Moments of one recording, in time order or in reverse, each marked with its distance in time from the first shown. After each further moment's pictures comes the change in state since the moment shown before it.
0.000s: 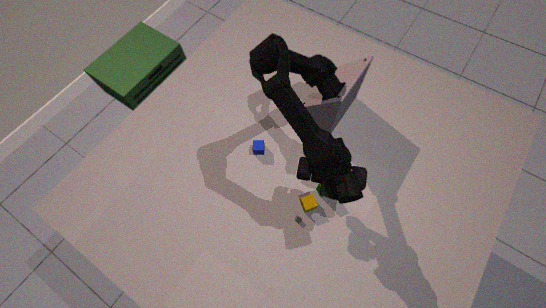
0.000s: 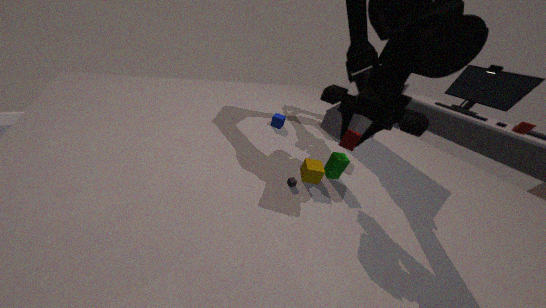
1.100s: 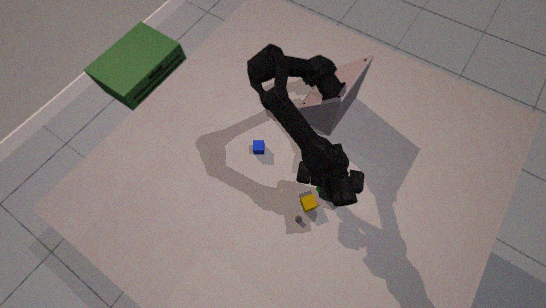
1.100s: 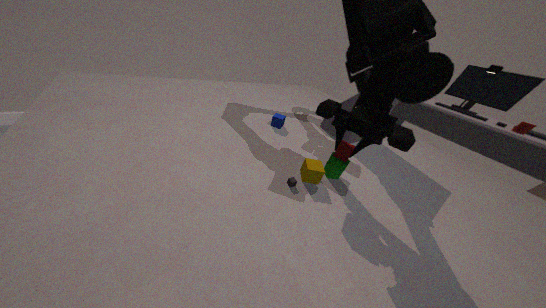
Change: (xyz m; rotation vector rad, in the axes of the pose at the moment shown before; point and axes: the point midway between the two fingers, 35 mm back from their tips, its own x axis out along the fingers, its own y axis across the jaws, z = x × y) arm 0.033 0.001 -0.001 -0.002 0.006 -0.003
